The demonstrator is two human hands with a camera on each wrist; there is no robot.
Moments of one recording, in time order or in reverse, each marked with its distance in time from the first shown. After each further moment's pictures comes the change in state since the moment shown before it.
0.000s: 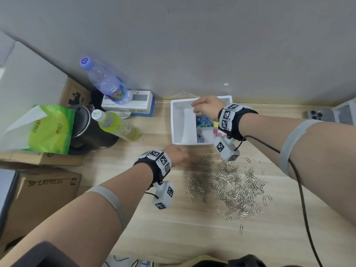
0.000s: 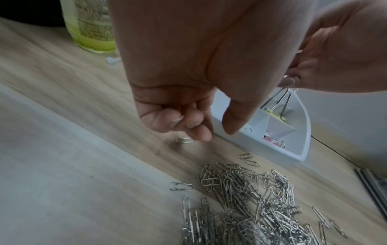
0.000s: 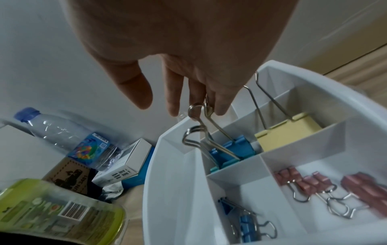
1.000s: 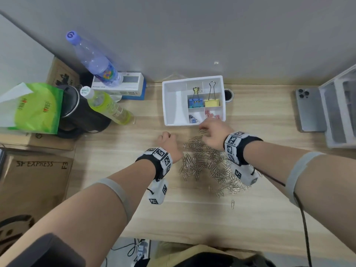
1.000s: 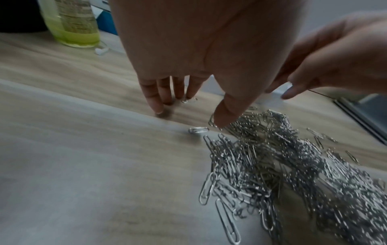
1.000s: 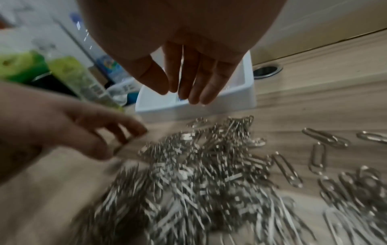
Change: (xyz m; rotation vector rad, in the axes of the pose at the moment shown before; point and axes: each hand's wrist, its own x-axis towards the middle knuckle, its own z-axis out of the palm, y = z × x) left_hand 0.000 -0.033 0.057 0.447 0.235 0.143; right_hand -0.089 0.105 0.036 -0.573 -0.061 -0.180
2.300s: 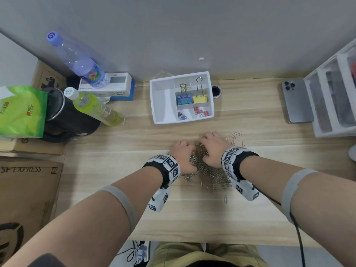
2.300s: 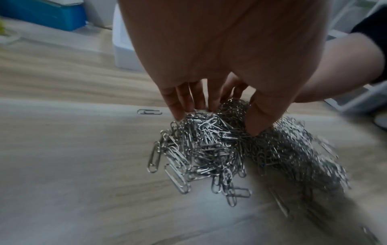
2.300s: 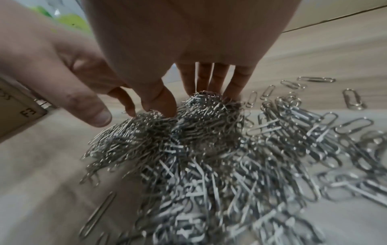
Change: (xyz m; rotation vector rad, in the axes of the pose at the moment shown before) left_hand -0.028 0.048 0.027 0.094 -0.159 0.386; right_hand -0.042 0.038 0.045 -0.204 -0.111 -0.017
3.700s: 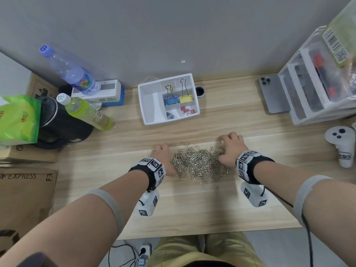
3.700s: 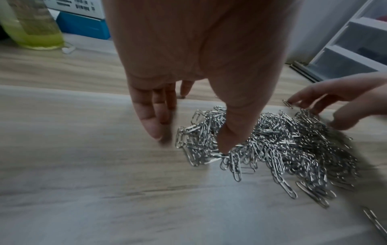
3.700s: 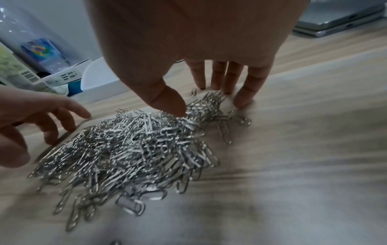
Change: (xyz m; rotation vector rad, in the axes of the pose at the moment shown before) left_hand -0.028 -0.008 0.013 0.035 0.041 -0.340; right_hand -0.071 0.048 0.016 0.250 0.136 0.410
